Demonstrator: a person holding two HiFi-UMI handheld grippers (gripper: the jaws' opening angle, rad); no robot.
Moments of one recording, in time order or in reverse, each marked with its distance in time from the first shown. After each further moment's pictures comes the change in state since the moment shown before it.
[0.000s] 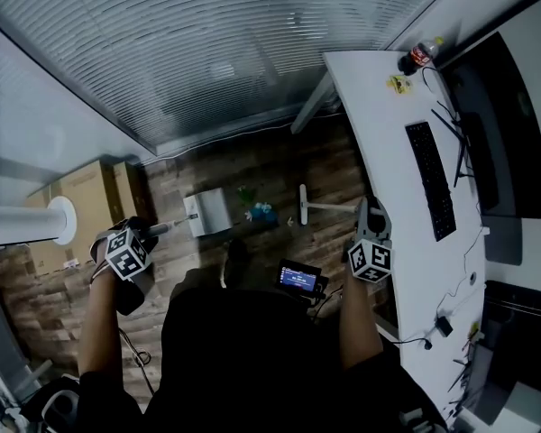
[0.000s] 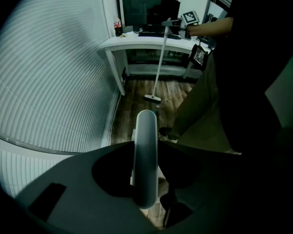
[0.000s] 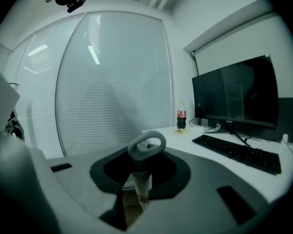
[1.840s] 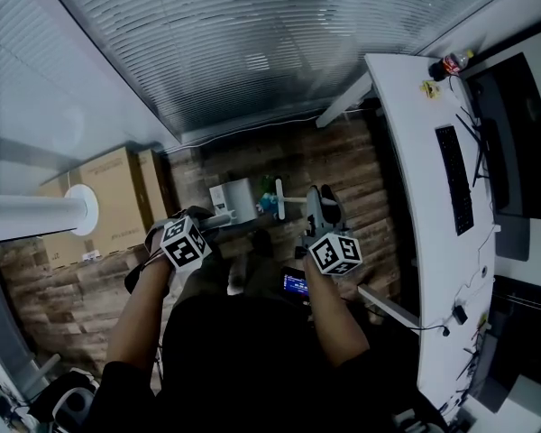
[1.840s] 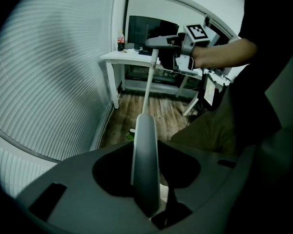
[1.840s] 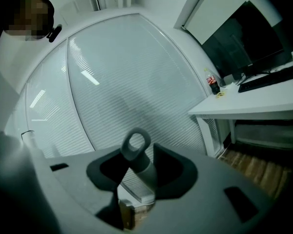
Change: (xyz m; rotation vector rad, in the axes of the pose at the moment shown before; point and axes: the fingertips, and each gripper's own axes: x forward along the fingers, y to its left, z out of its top) left arm 0.005 -0.006 0.018 -0.056 -0.217 -0.126; right arm 0.019 0.283 -0.009 0.407 0.009 0.265
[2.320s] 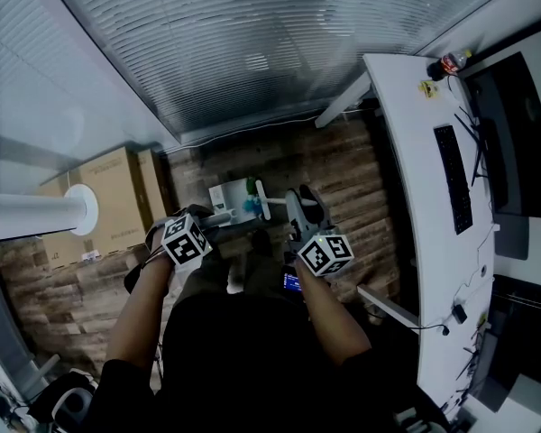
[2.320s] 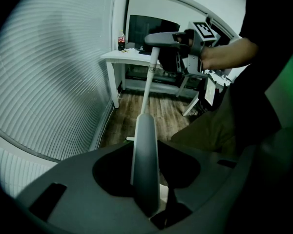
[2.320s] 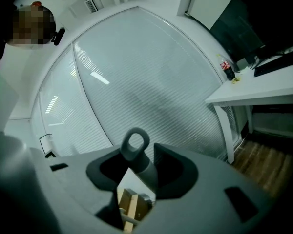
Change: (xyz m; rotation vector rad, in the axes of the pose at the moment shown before) left arm 0.002 -0.001 0.001 -0.007 0.005 0.000; right arm 0.006 0.050 -0.020 0.043 0.071 0.181
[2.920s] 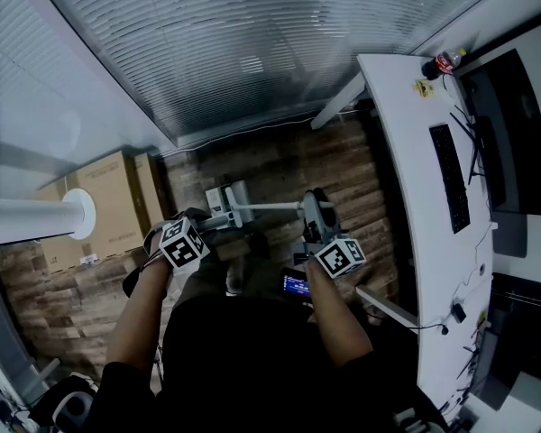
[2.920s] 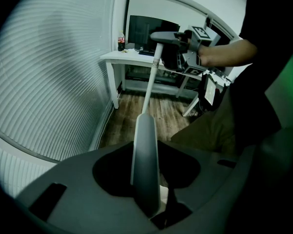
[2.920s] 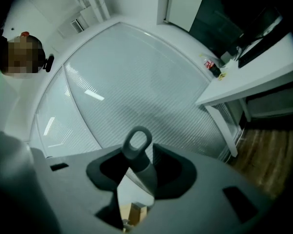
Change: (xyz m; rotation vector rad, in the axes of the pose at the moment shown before) left arm 0.002 -0.003 0.003 -0.004 -0.007 -0.001; right arm -0.027 -0.033 0.030 0.159 -0.126 0.014
